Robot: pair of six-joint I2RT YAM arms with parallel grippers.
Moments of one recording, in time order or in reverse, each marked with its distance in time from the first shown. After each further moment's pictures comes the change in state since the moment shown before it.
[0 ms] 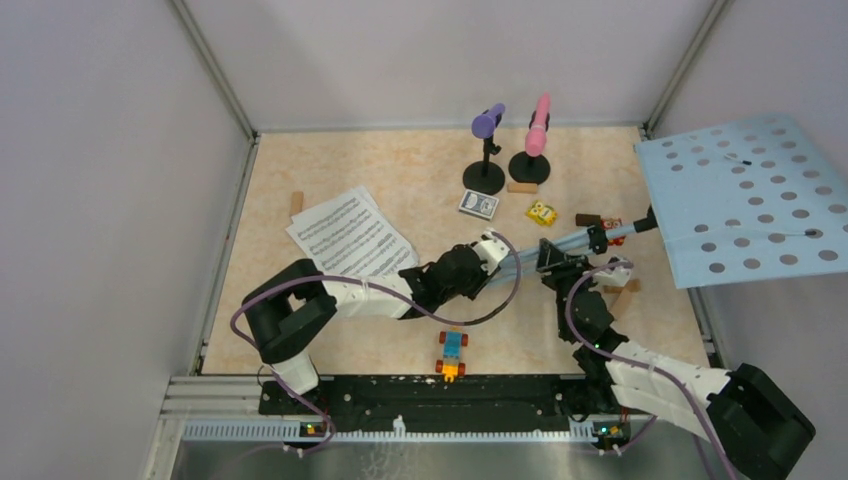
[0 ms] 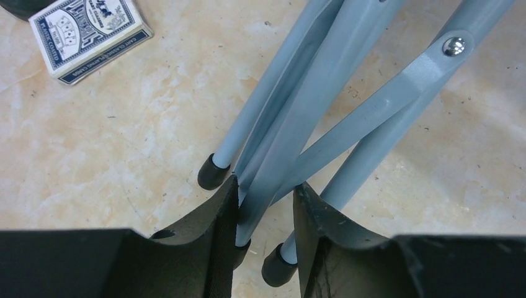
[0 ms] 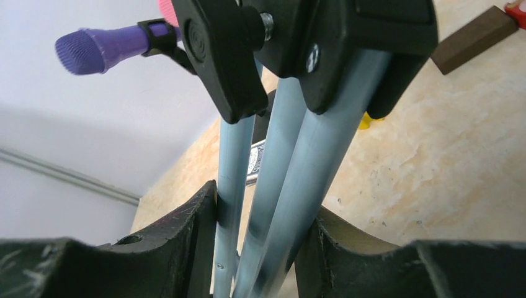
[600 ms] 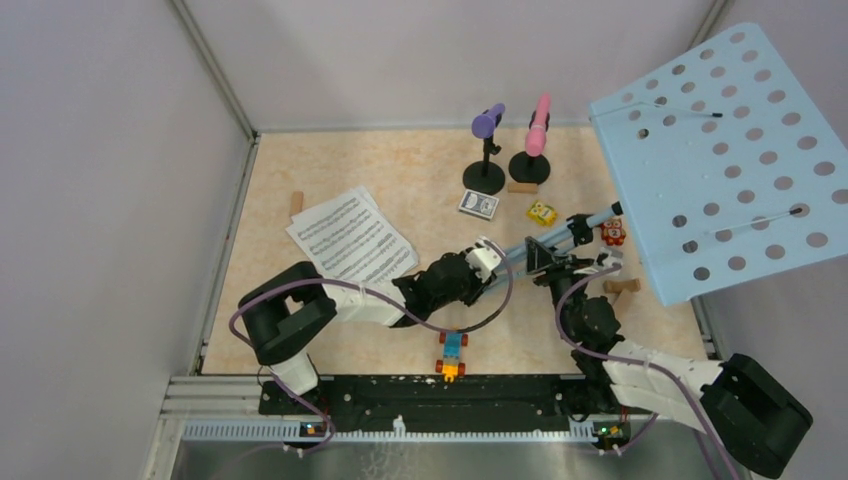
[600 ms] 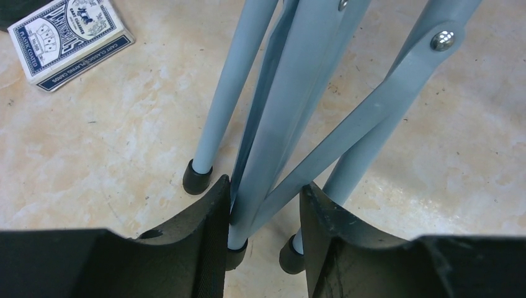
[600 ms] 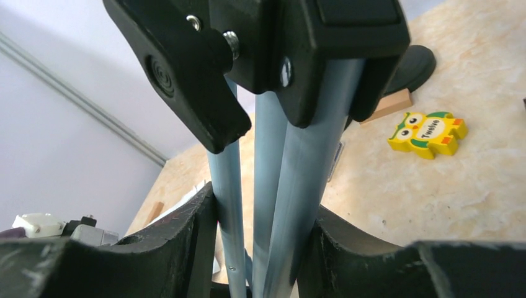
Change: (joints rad) left arm 0.001 -0.022 -0.115 0.172 0.053 0.012; right arm 0.011 0.064 -0.006 0.240 -0.198 -0.222
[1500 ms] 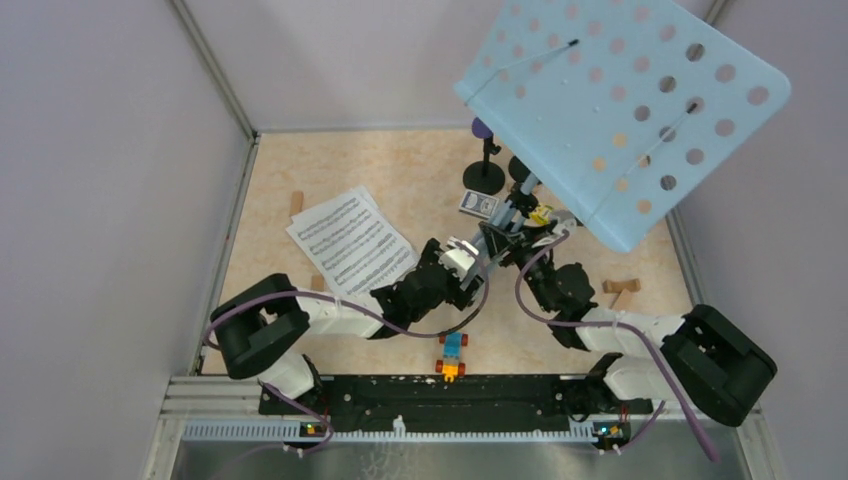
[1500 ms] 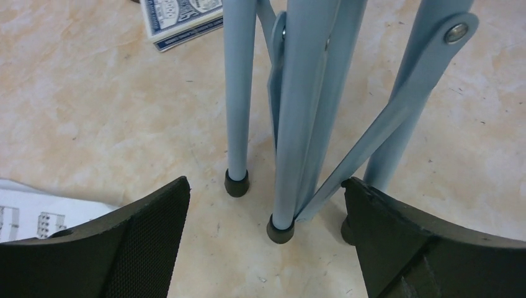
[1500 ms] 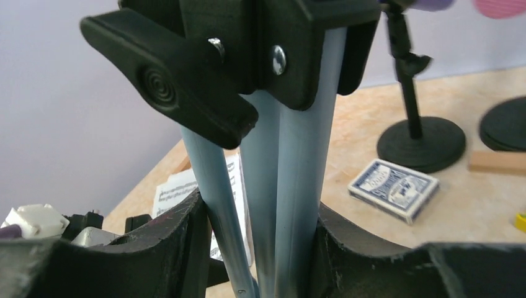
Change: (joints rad) left arm 0.006 -0.167 -0.179 0.090 -0.227 -0.014; right arm 0.005 0.333 0.290 0.051 -0.367 -0.182
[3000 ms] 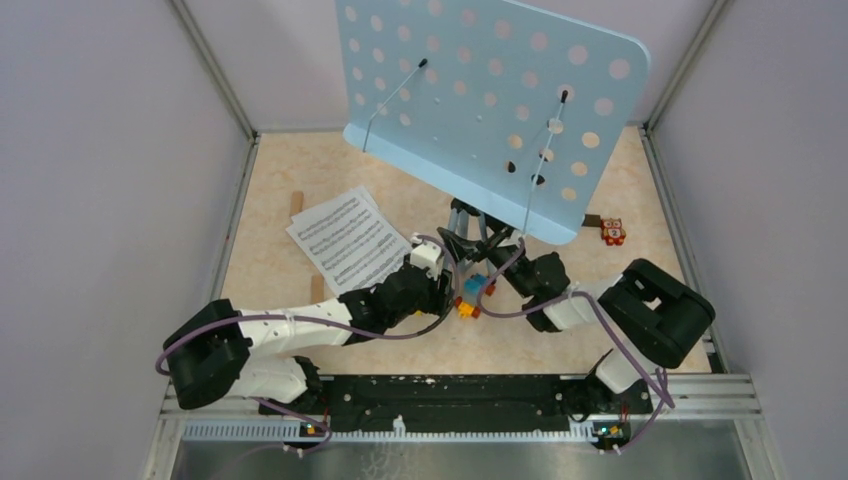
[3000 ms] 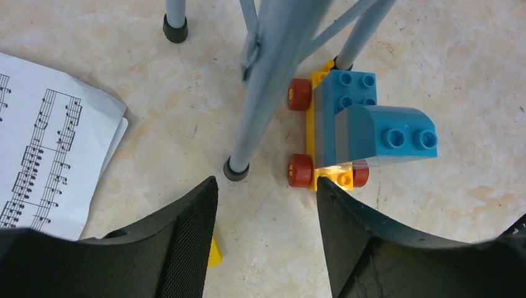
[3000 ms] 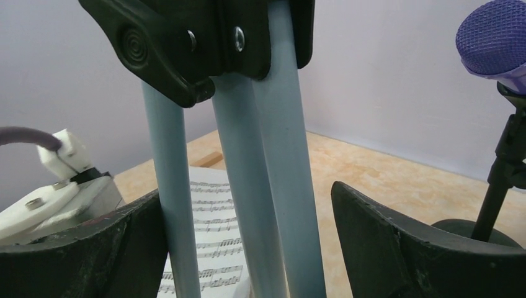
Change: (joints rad) left arm 0.003 -0.256 -0.034 -0.386 0.051 -0.407; right arm 0.011 0.323 0.107 0.344 -0.249 -0.250
